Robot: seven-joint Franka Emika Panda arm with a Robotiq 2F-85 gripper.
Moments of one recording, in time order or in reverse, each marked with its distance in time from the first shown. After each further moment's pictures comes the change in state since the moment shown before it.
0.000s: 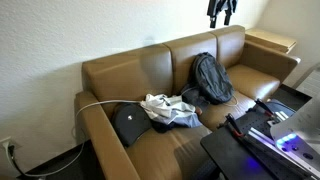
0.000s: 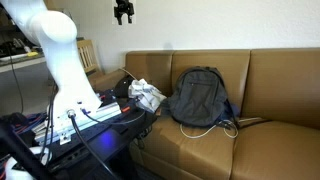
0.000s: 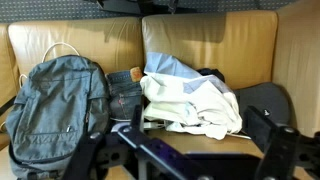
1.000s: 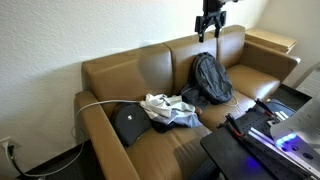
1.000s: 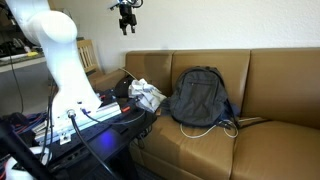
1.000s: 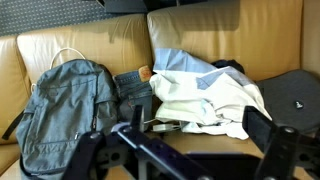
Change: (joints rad) arm 0.013 0.145 0.045 -0.012 -0.076 0.131 0.187
